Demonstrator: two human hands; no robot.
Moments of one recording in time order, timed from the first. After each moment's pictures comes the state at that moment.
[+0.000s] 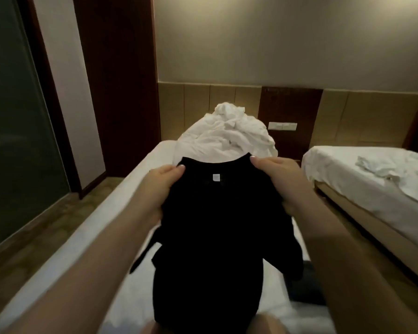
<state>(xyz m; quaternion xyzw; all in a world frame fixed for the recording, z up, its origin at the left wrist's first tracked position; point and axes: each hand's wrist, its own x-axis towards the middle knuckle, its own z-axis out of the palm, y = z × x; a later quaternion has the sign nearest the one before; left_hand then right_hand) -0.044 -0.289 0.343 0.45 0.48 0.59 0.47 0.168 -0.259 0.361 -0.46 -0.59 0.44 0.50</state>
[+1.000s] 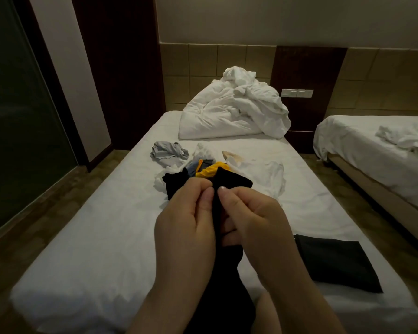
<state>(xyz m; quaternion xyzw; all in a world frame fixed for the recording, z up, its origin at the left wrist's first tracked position) 0.003 -0.337 0.286 0.58 0.56 0.59 0.07 0.098 -0.321 0.302 -0.41 -0.60 0.46 0.51</state>
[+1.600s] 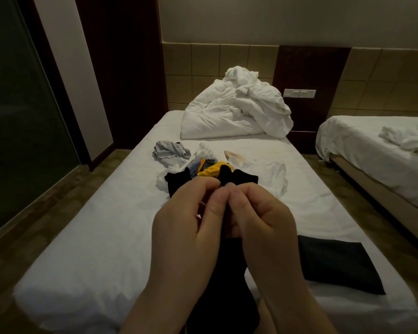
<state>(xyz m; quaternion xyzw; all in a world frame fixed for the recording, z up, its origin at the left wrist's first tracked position) -0.003 -0.345 0.296 0.62 0.54 0.57 0.07 0.093 -0.327 0.295 -0.37 -0.62 0.37 0.58</state>
